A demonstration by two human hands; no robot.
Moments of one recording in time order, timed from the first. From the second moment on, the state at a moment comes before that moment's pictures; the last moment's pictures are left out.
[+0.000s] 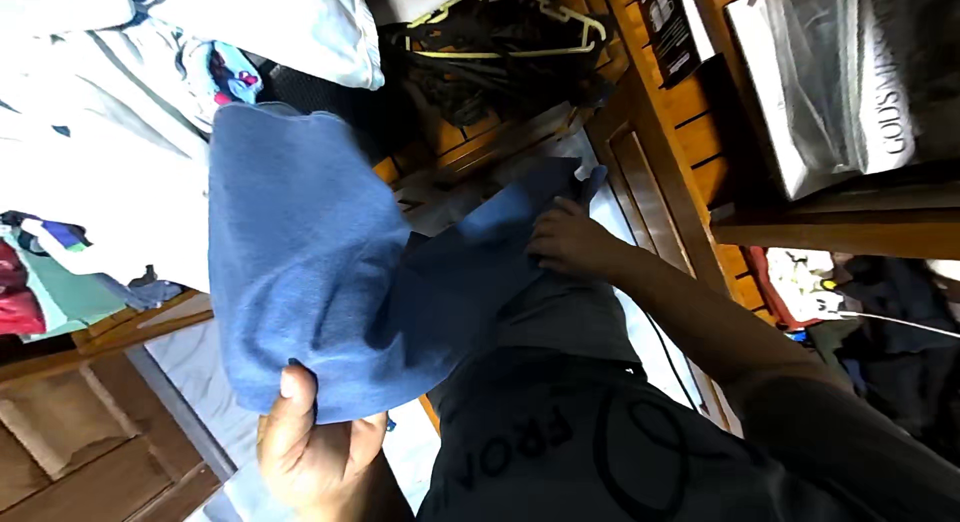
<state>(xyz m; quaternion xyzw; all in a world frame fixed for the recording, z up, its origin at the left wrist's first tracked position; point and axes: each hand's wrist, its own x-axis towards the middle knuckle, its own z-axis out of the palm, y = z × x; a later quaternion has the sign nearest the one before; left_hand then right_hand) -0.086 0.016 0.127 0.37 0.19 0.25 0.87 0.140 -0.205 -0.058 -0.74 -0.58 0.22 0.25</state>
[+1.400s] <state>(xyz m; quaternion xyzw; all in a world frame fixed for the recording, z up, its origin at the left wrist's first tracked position) -0.049 -0.004 0.113 0.46 0.21 0.21 0.84 0.238 -0.291 -0.138 -0.72 0.08 0.47 0.50</state>
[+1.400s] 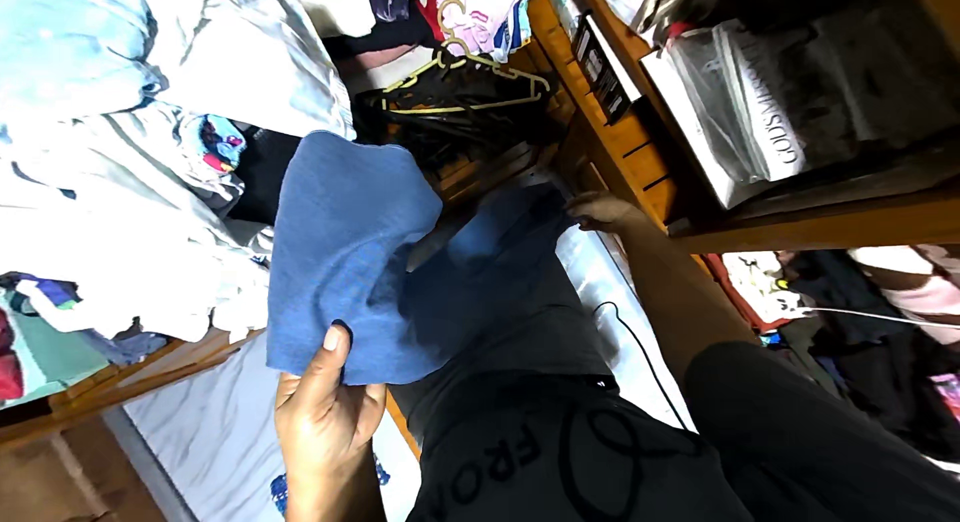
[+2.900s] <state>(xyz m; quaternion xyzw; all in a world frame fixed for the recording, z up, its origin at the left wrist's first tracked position) -0.164 0.067 -0.081 0.37 0.67 0.10 0.64 0.155 -0.210 -0.054 -0.78 -0.53 0.17 0.27</state>
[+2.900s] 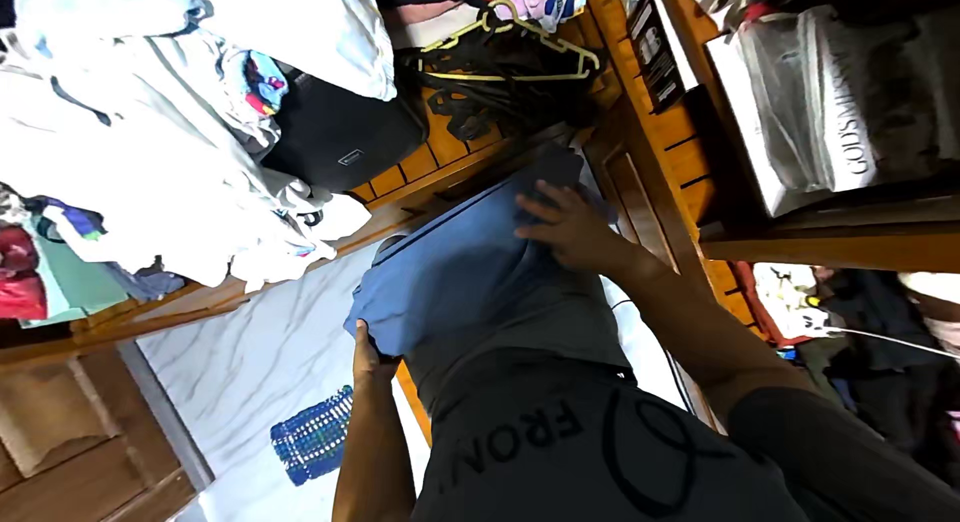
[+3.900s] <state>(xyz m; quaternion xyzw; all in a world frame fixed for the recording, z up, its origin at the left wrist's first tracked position) -0.206 0.103 -0.110 0.27 0.45 0.14 0.84 0.174 -0.246 -0.030 -0.91 -0.33 0.25 0.05</state>
